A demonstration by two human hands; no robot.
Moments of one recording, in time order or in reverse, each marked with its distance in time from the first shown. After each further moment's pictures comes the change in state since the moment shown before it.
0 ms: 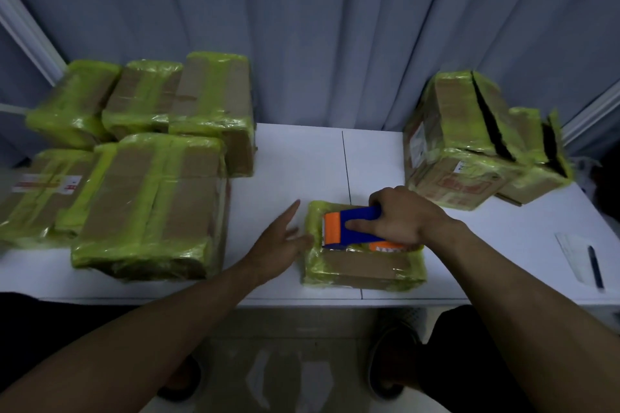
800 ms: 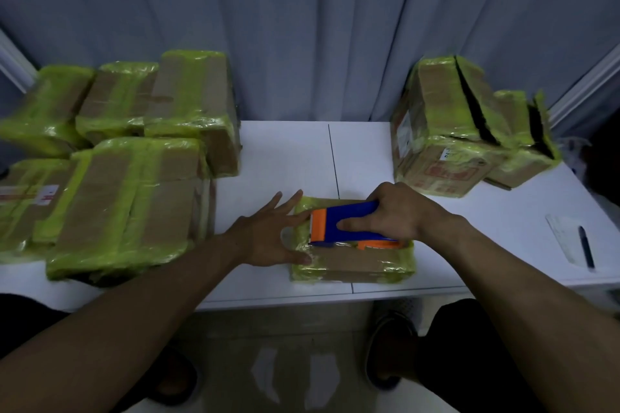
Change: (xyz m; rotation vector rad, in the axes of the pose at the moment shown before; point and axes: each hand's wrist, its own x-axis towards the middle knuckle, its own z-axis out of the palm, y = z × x) left_hand 0.023 0.029 -0.019 1.048 -0.346 0.114; right_hand -0.016 0.009 -0.007 0.205 -0.030 0.108
